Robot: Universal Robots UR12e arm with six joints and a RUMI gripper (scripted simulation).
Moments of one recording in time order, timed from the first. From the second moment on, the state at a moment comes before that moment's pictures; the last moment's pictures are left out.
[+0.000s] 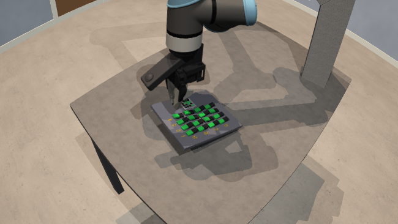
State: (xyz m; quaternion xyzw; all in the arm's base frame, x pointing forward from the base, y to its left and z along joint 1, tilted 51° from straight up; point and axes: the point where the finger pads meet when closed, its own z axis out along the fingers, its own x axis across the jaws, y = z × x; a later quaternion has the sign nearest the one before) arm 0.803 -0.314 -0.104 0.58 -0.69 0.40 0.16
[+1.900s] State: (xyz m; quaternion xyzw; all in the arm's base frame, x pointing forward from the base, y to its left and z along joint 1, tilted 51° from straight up) arm 0.811 -0.335 -0.121 0.58 -0.69 0.40 0.16
